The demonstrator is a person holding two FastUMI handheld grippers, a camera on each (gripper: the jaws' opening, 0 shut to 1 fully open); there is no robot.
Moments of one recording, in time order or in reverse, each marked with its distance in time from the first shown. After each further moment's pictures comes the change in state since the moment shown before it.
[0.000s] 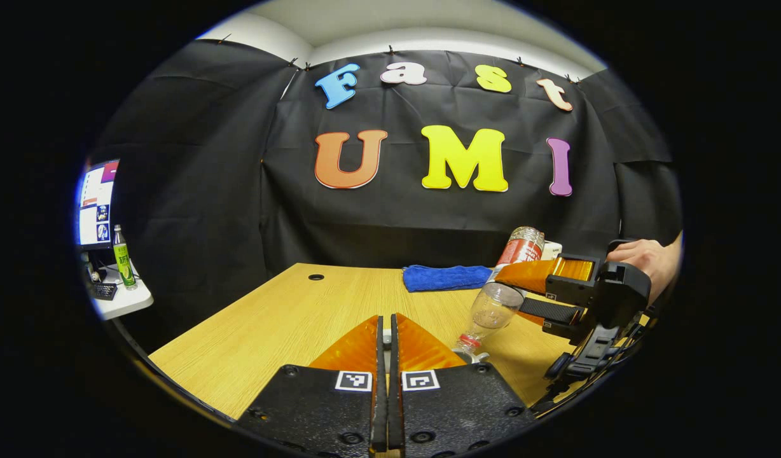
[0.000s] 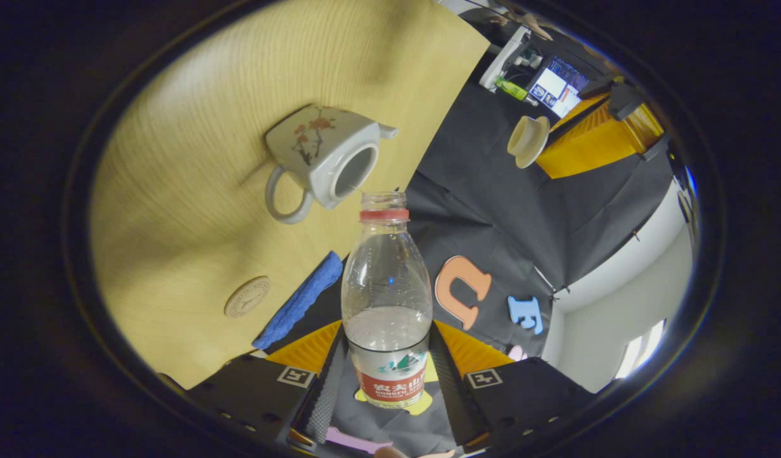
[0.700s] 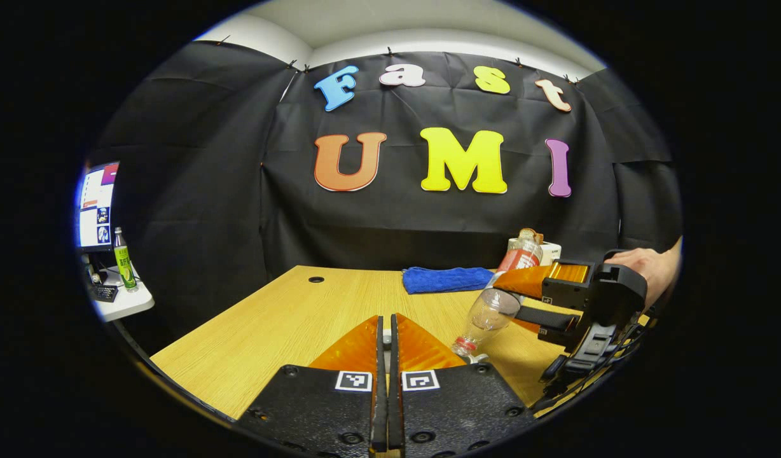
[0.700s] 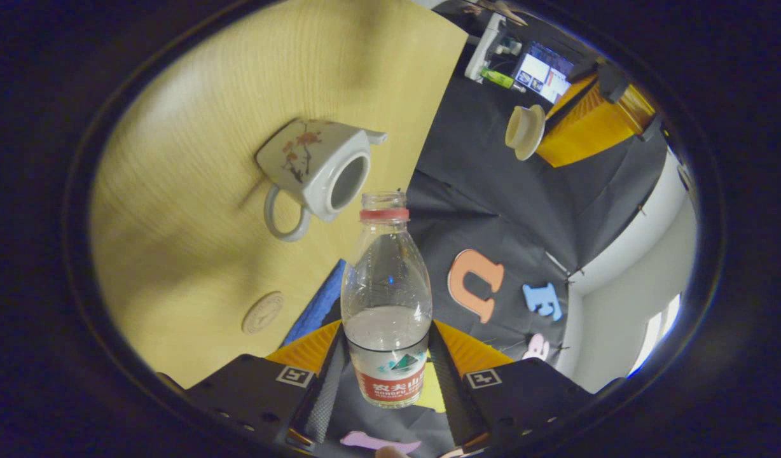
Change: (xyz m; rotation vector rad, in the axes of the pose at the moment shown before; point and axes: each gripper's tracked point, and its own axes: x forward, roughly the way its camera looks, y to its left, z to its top) left arm -0.002 -0.002 0.005 0.006 -0.010 -0.001; right arm -0.003 0.022 0.006 0.189 -0.005 0.088
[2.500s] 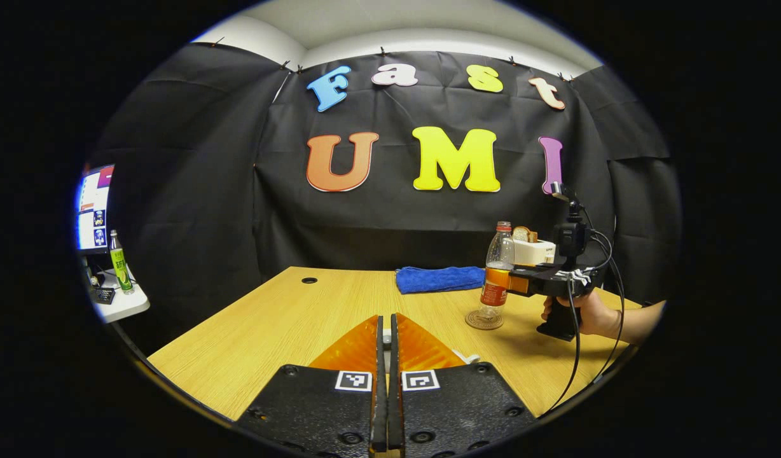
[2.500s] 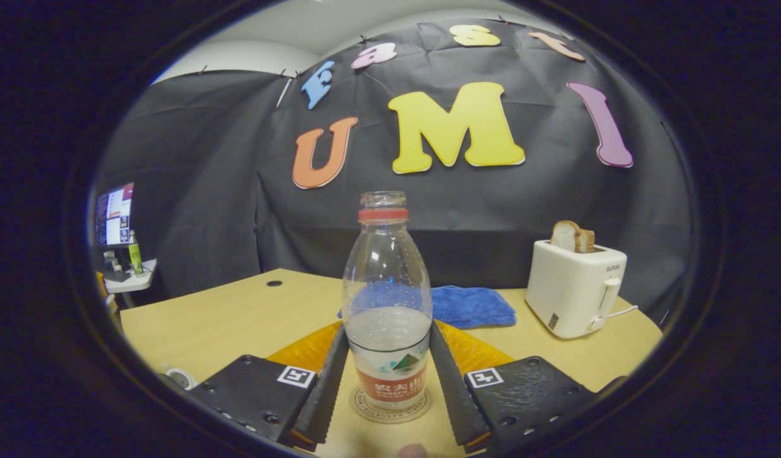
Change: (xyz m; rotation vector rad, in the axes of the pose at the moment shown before) left arm 0.005 -0.008 -0.005 0.011 0.005 -0.017; right arm 0.098 0.062 -0.111 2.073 0.147 0.061
